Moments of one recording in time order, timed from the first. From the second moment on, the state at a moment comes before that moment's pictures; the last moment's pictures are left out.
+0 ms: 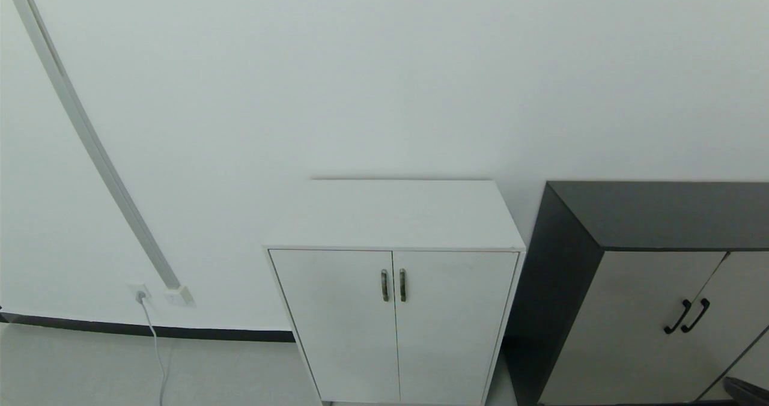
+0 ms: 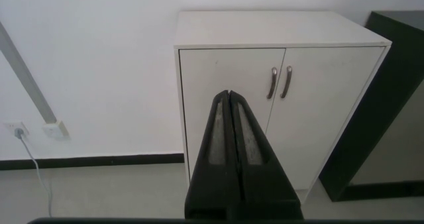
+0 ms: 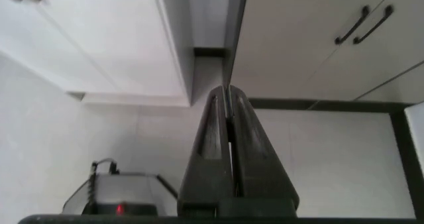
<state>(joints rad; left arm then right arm) 0.00 0.00 0.00 0.00 -0.05 -0.01 0.06 0.96 0.00 -0.50 -0.05 0.00</state>
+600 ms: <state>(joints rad) 0.00 0.00 0.00 0.00 -0.05 -0.01 0.07 0.69 0.00 -0.07 0.05 0.00</state>
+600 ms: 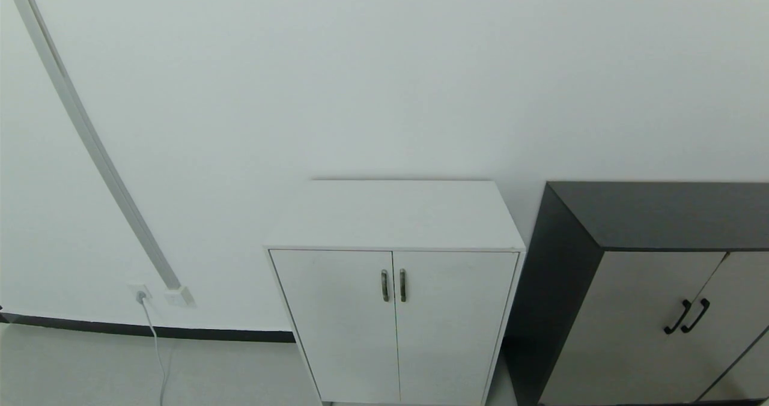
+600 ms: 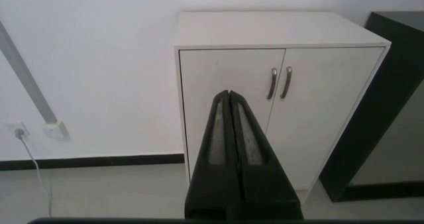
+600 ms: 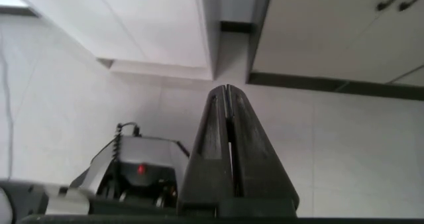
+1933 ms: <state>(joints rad) 0.00 0.00 0.00 0.00 -0.05 -0.01 -0.01 0.02 0.00 0.00 -0.01 0.05</state>
